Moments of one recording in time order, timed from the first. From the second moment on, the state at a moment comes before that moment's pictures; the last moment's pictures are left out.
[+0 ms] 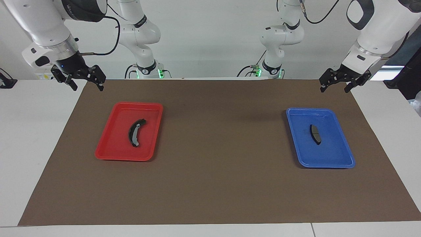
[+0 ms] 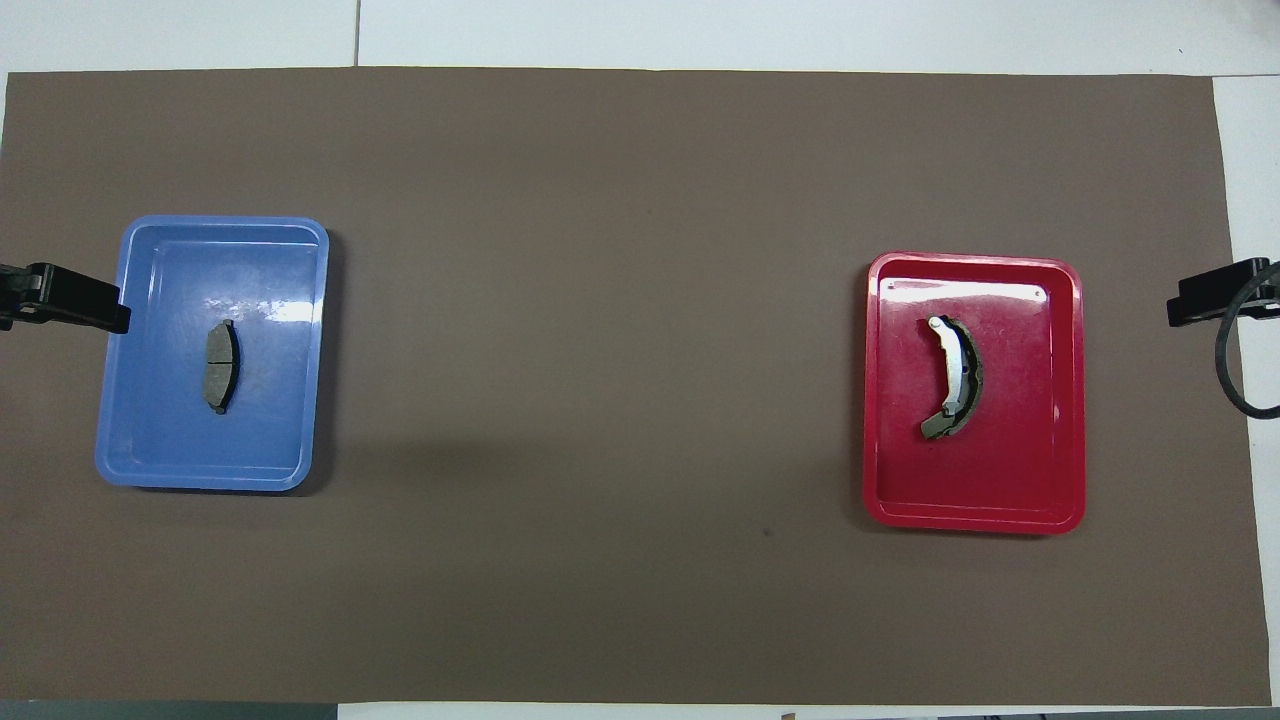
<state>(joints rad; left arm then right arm) 0.00 -0.01 -0.03 -1.60 0.01 1.53 0.08 0.04 -0.05 -0.12 -1.63 -0.03 1.55 -0.05</state>
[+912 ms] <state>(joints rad) 0.00 -0.02 -0.03 -1.60 0.01 1.53 0.06 0.04 -0.05 -0.12 -1.63 -0.03 1.55 -0.05</state>
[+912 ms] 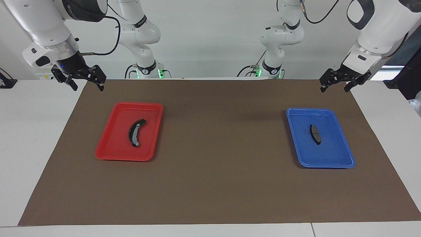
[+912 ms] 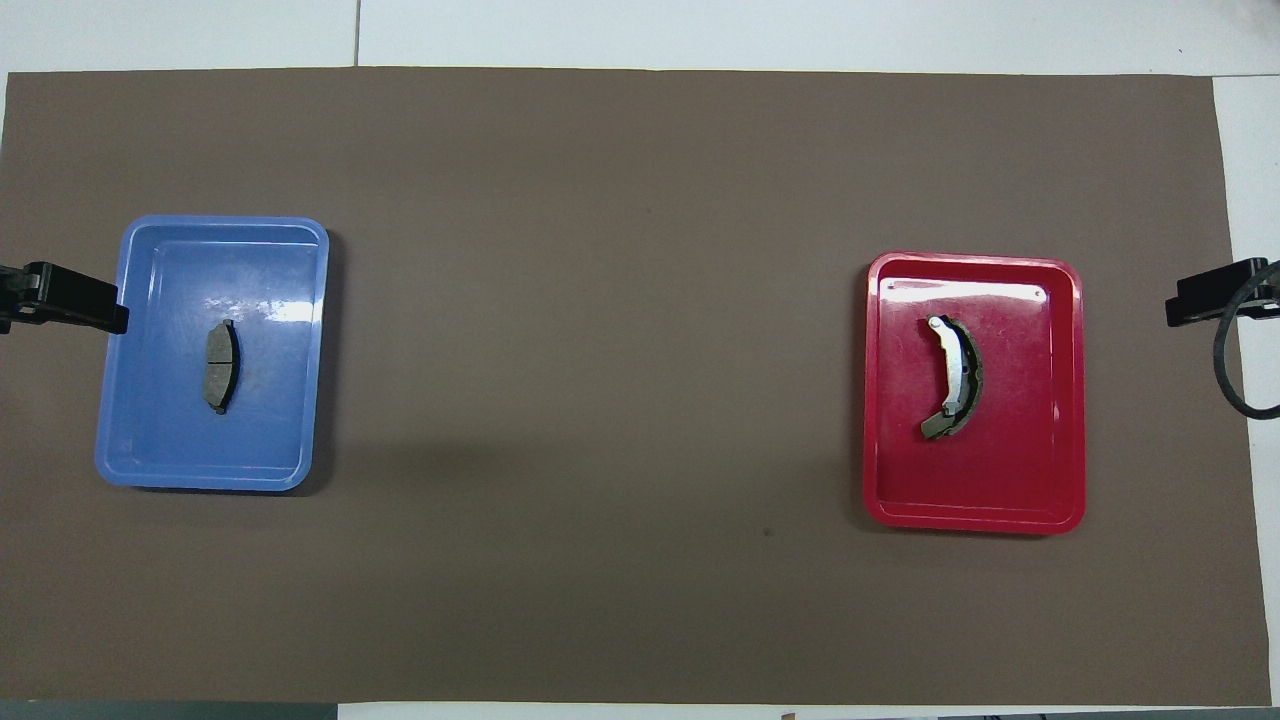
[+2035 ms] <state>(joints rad) 0.08 0.02 -0.01 -2.01 0.01 2.06 0.23 0.06 -0.08 -0.11 -1.76 -0.02 1.71 -0.04</state>
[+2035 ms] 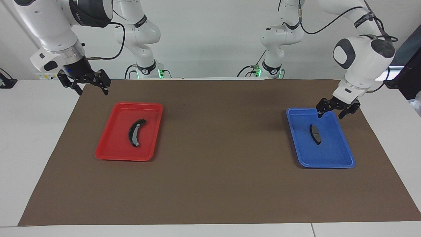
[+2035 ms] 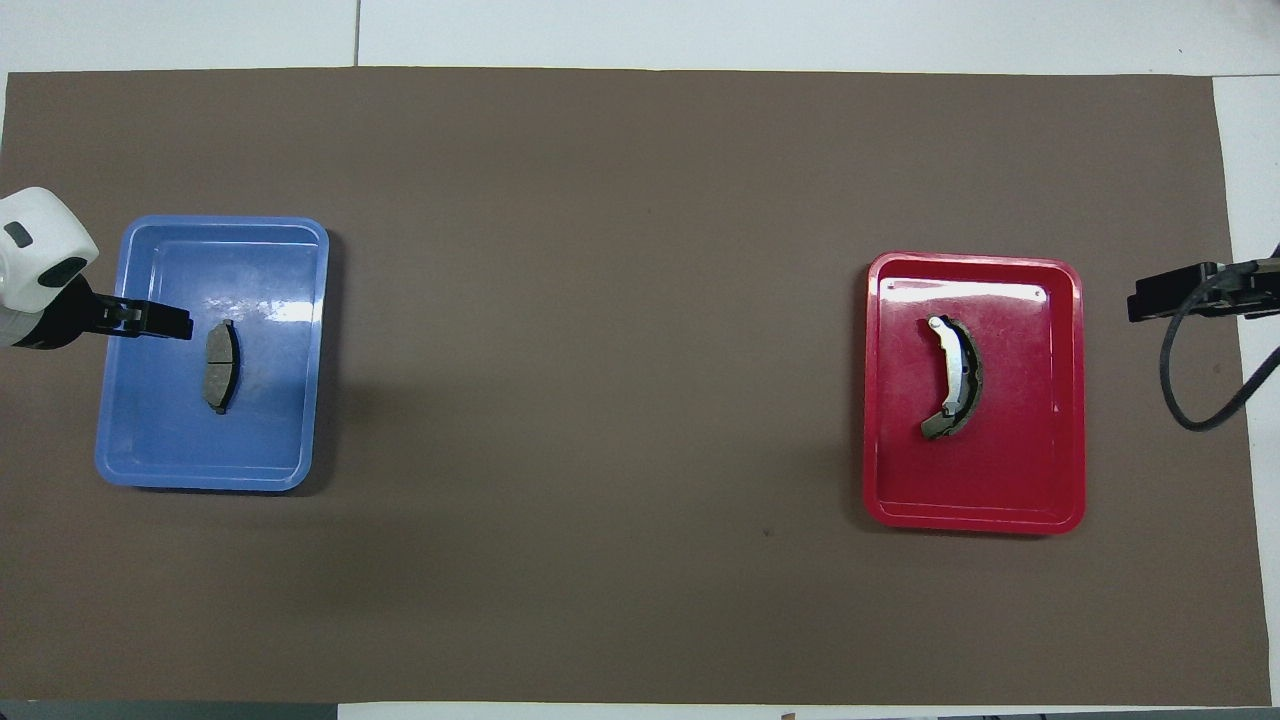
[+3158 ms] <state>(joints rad) 0.12 0.18 -0.01 -2.20 0.01 2.37 0.24 0.17 0.10 -0.11 -2.23 -0.01 2.35 0.10</state>
